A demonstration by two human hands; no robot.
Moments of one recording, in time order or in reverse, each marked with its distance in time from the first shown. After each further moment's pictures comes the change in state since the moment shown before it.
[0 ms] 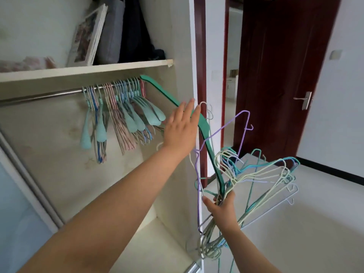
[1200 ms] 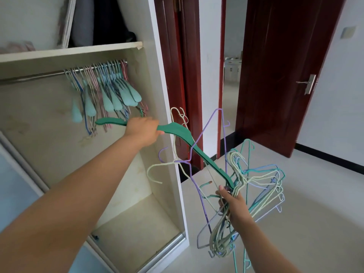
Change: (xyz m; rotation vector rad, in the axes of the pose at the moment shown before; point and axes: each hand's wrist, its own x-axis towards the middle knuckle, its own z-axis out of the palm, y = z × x) left_hand -0.022 0.043 -0.004 0.295 -0.449 -0.056; right_hand -0.010 0.028 -0.188 0.296 -0.166 0.289
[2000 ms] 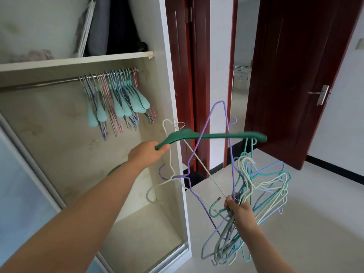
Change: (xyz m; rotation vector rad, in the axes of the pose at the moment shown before) left_hand -0.036 0.010 0.027 -0.623 -0.265 -0.397; right_hand 0.010 -0.012 0.000 -0.217 0.018 -0.202
